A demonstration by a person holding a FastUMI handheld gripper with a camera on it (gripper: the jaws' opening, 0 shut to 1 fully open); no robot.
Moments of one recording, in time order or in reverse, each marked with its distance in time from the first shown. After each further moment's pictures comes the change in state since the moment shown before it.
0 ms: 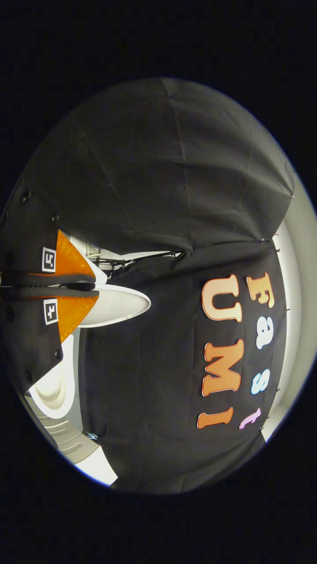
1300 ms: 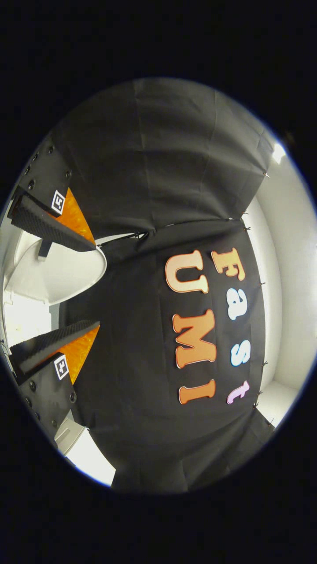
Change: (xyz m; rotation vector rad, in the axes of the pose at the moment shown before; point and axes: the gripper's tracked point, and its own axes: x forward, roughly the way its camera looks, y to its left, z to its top) arm -0.071 -0.122 0.097 0.057 -0.212 -0.112
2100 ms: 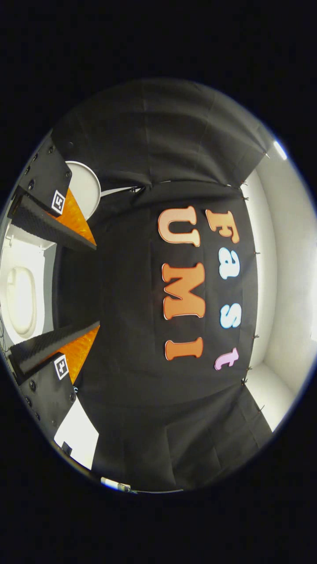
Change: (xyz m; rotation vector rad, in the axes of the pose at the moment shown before) arm -0.027 -0.171 0.051 -0.055 -0.050 -0.227
